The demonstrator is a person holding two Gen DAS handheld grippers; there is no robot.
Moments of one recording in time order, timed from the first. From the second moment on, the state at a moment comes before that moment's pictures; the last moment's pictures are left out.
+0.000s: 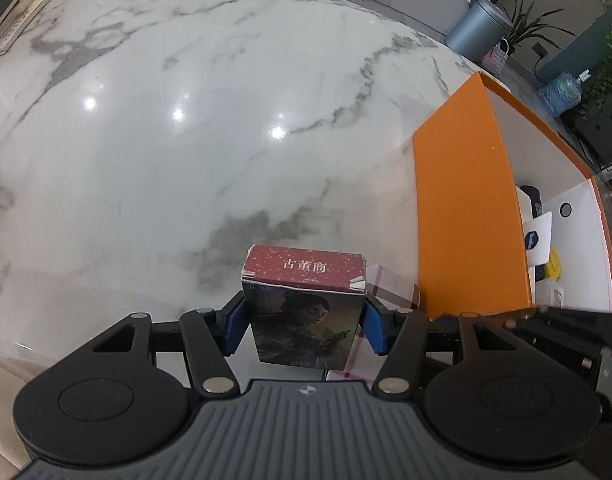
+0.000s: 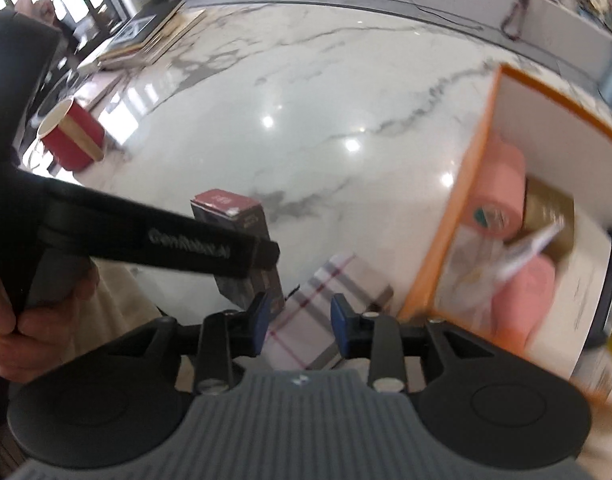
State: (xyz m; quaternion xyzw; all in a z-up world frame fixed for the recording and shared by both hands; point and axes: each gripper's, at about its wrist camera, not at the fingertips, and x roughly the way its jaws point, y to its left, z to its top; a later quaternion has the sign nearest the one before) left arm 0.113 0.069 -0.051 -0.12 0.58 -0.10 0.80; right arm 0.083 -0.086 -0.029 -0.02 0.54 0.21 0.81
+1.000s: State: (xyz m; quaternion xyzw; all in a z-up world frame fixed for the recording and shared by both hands) left arm 0.111 0.060 -0.080 -0.07 0.61 -0.09 0.78; right arm 0.098 -0.085 -0.091 0.11 0.58 0.12 0.80
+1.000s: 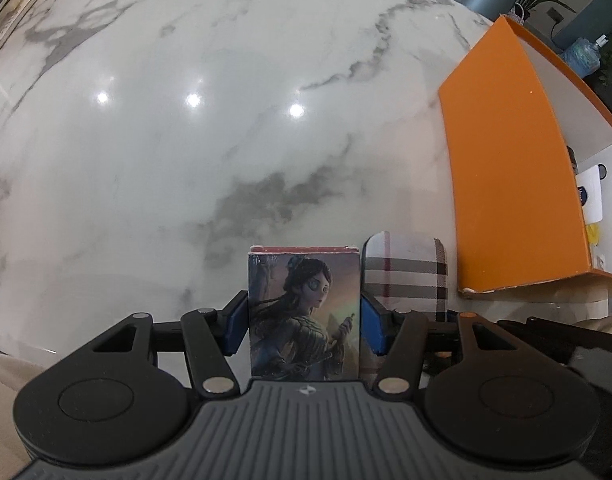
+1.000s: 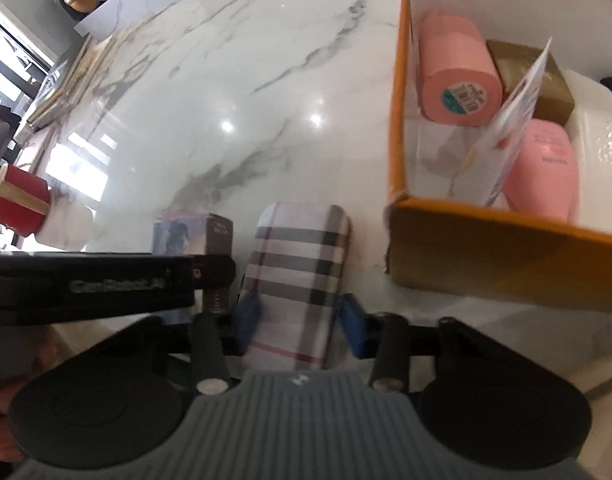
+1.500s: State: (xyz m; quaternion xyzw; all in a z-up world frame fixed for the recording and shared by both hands) left arm 0.115 0.063 -0.086 -0.08 0.63 -0.07 0.77; right arm 0.094 -0.087 -0.078 0.11 0.57 0.13 0.80
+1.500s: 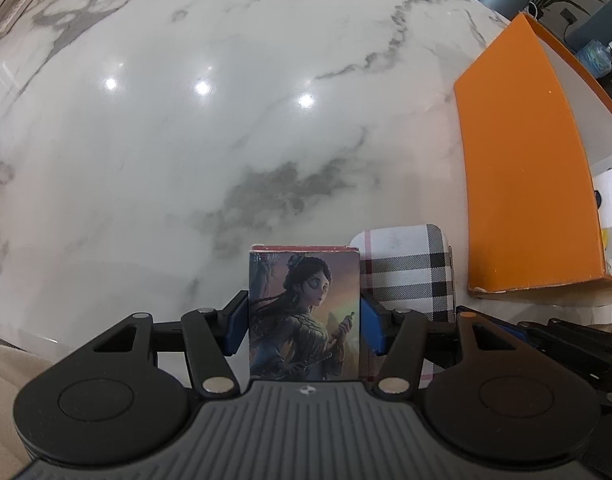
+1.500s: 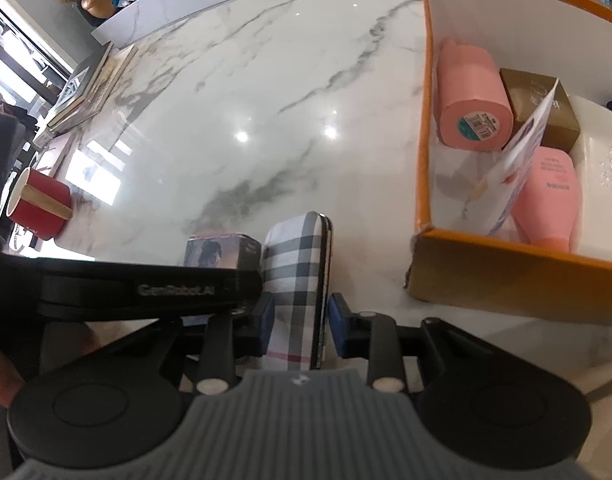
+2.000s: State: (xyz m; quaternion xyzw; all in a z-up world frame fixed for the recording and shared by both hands) left arm 0.114 0.064 -0.086 -0.08 0.63 -0.06 0.77; right arm 0.085 -0.100 -0.077 0.16 0.55 0.16 0.81
